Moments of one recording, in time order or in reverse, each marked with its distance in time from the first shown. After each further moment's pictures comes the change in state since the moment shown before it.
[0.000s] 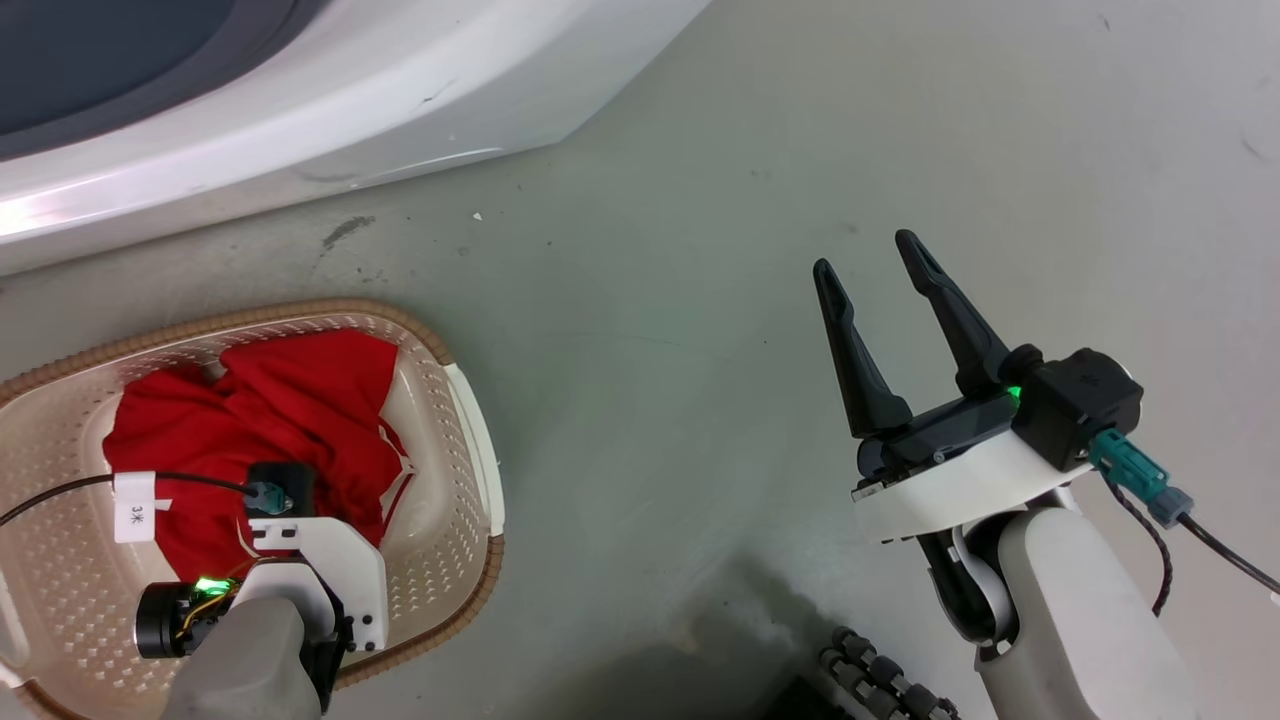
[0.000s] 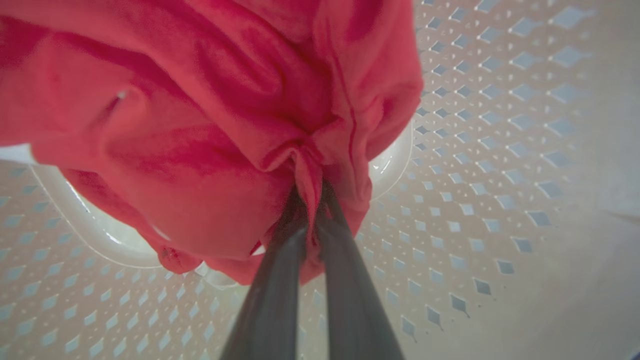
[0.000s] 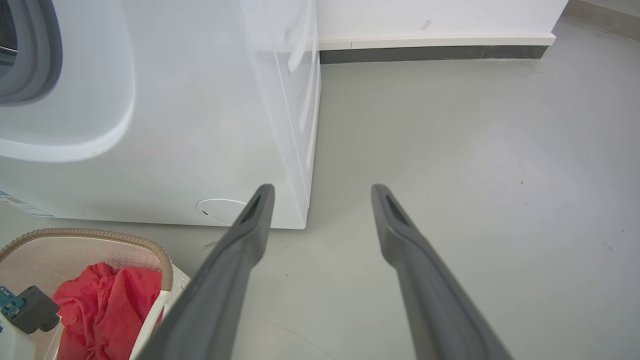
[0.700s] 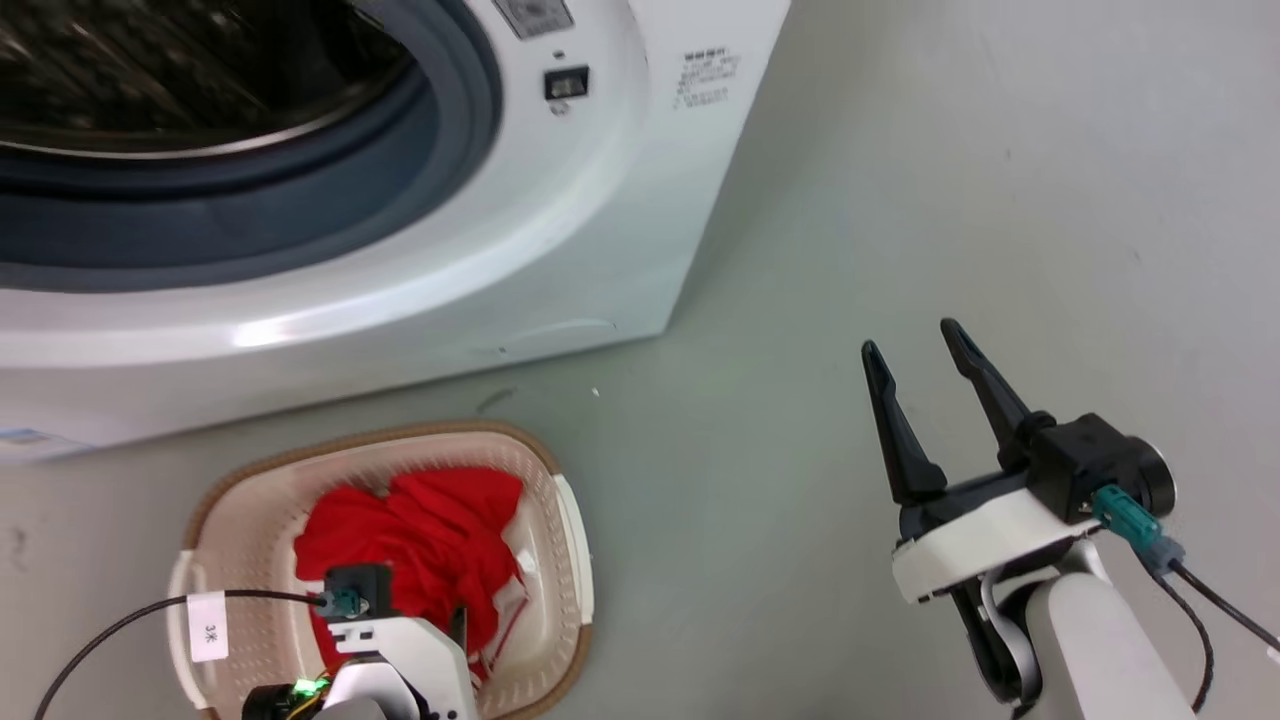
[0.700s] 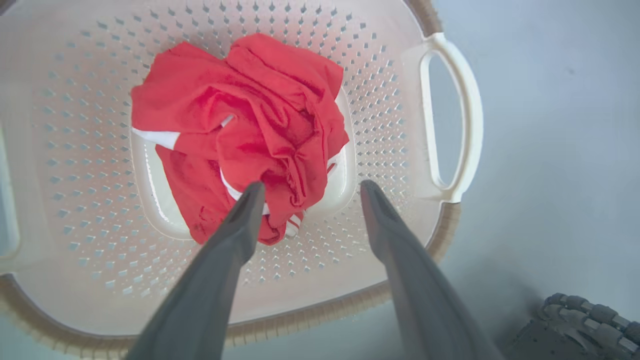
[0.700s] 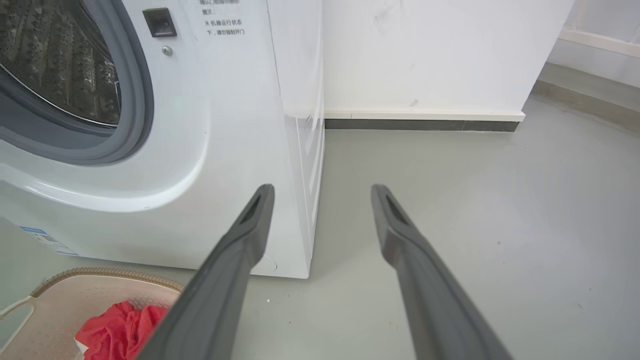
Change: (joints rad) left arm 0.125 -0.128 0.017 0.037 -0.081 -0.052 -0.124; right arm 0.105 0.001 -0.093 0.046 -0.097 0.000 0.025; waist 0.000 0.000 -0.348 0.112
